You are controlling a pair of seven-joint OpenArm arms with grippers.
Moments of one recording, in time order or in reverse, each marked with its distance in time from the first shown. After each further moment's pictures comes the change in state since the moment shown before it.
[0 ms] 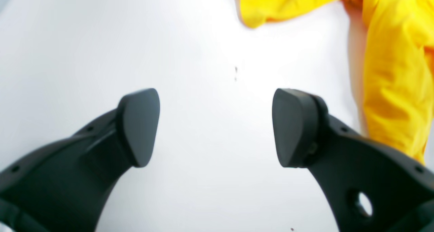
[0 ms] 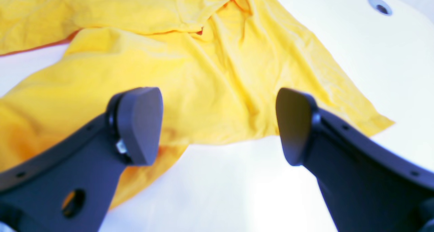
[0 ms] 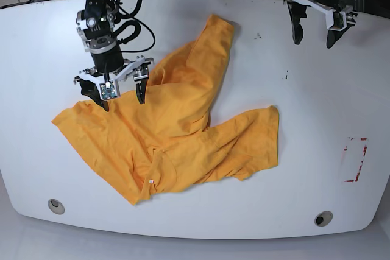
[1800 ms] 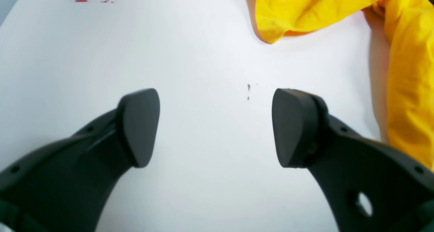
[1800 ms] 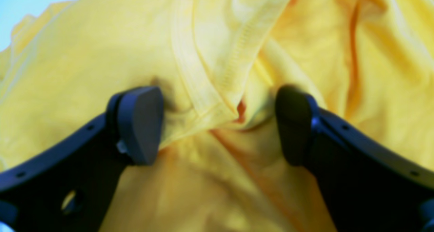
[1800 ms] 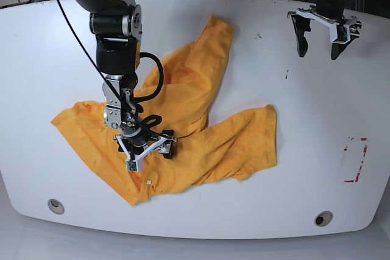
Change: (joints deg) left arm -4.6 -0.2 -1.4 0.1 0.0 -0.1 3.4; right arm 45.5 -2.8 -0.8 -68.6 8.0 -0.2 6.4
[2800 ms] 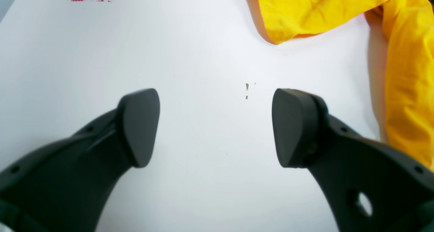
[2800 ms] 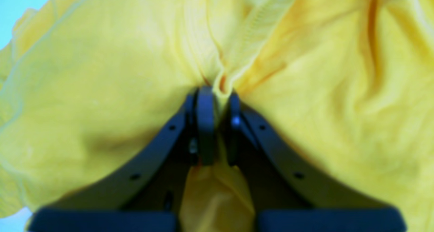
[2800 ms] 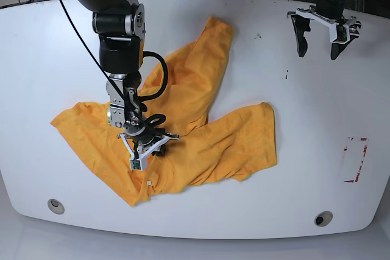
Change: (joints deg) left arm 0.0 0.0 0.2 -0.2 0.0 0.0 0.0; right arm -0.3 -1.1 0.0 0.1 0.0 -0.4 -0.5
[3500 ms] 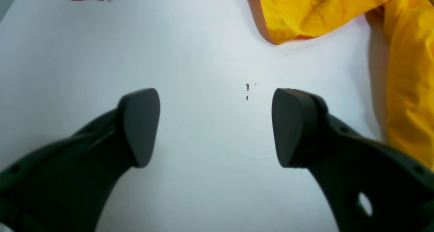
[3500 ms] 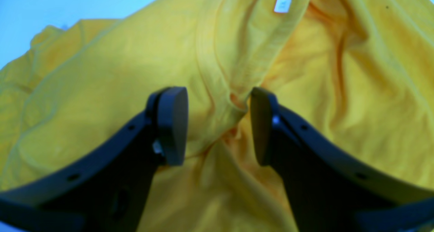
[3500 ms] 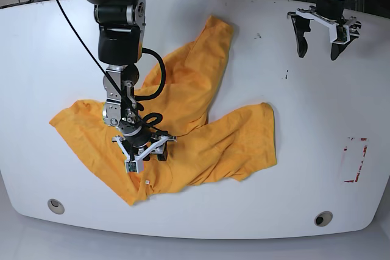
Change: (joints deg) left arm -0.5 0.0 0.0 -0.1 0.0 0.0 0.1; right arm -4.1 0.0 0.0 11.6 -0.2 0.0 -3.0
